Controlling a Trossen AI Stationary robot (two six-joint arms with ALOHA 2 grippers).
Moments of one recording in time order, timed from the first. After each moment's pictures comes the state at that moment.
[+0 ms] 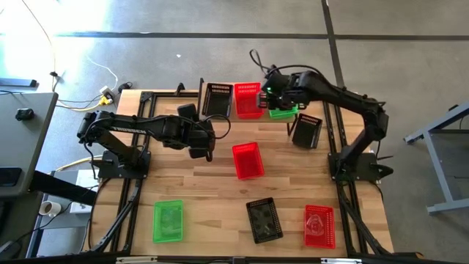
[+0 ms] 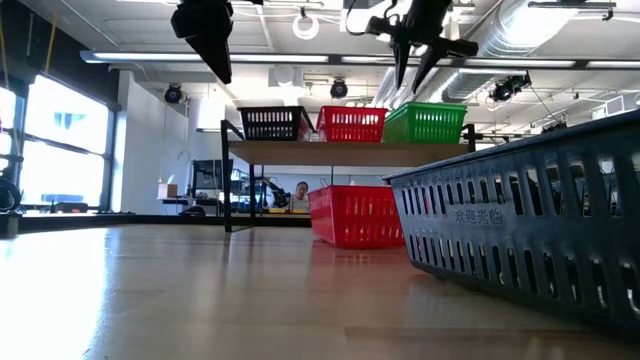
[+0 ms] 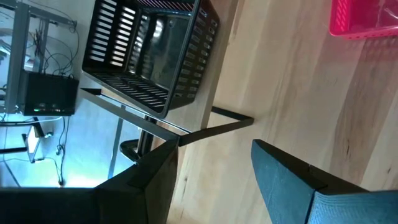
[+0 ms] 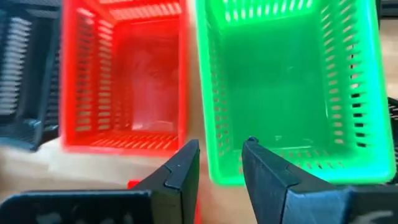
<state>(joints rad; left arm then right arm) 0.05 1.52 1.45 -1.28 -0.69 -0.17 -0.36 1.65 1.78 -1.30 0.24 1.10</state>
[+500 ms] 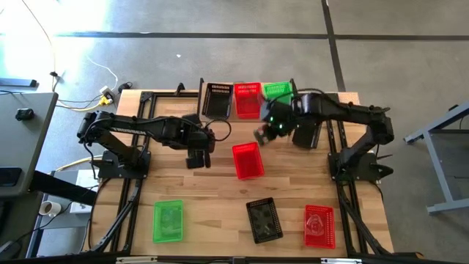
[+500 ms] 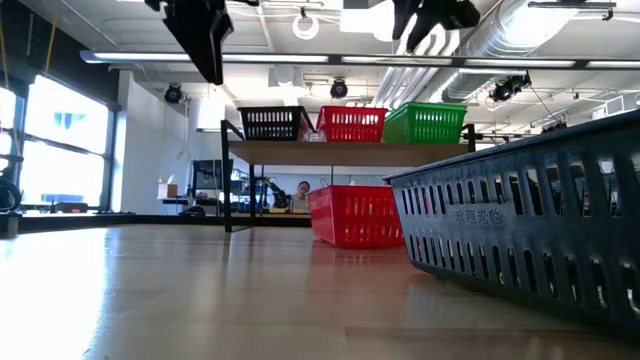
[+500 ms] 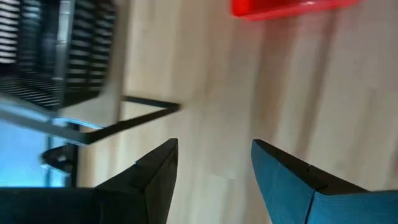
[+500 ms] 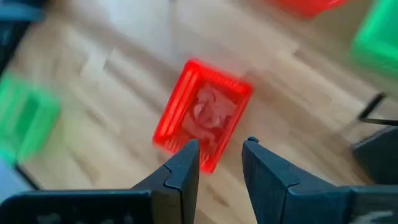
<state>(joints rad) 0.02 1.52 1.45 -1.29 -0.39 -0.15 -0.06 1.61 1.78 -1.30 0.09 0.88</state>
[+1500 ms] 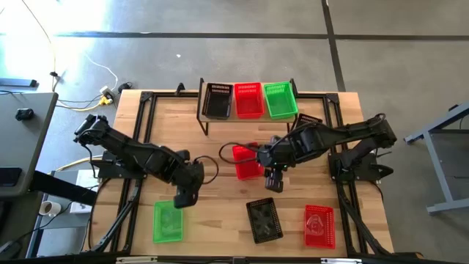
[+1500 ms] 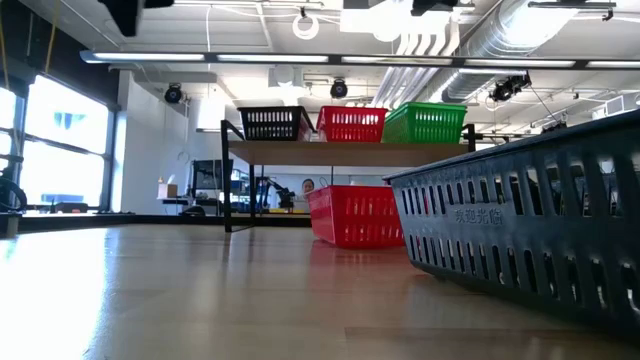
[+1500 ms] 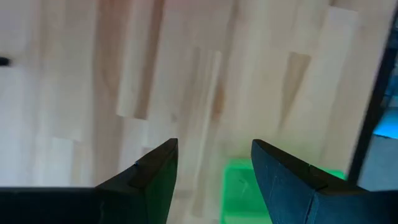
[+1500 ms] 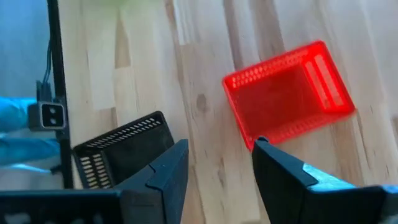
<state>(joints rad) -0.32 1.52 1.45 -1.29 -0.10 -0.61 0.25 1.62 1.69 -1.16 0.05 0.41</state>
